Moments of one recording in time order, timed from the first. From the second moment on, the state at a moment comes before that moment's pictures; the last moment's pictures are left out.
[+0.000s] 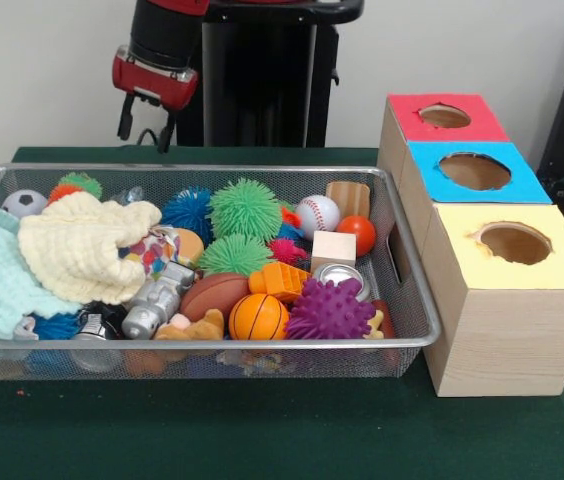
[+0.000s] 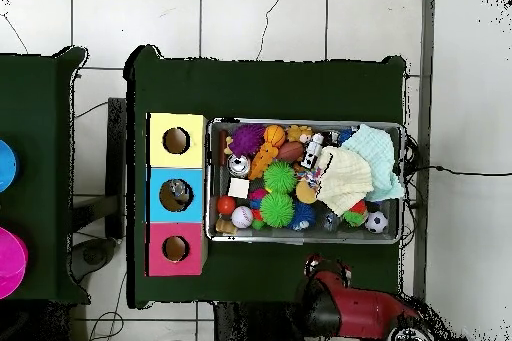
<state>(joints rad) -0.40 -0.57 -0.30 2.01 -0.54 -0.10 1.93</state>
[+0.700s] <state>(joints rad) -0.46 -0.58 -0.23 1.95 -0.54 -0.08 1.93</state>
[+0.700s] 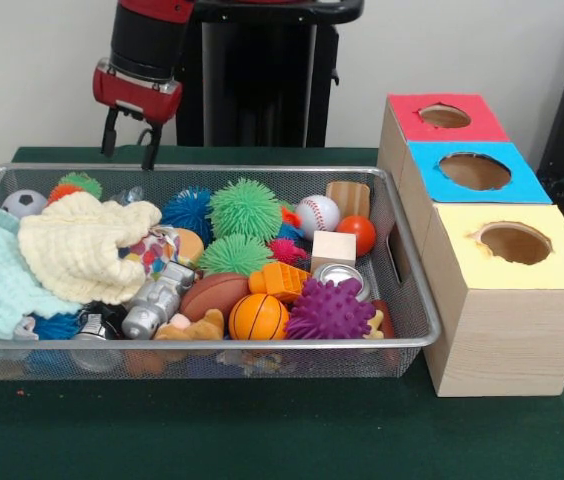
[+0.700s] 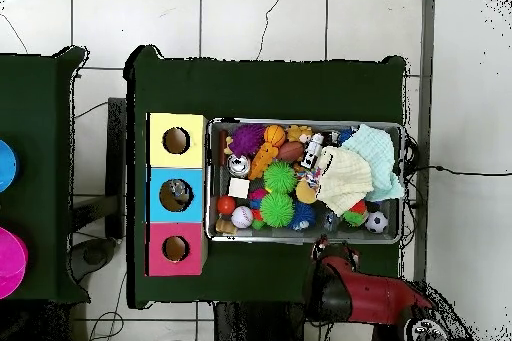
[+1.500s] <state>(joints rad) -0.46 -0.54 -0.23 1.93 -0.54 -0.09 1.93</state>
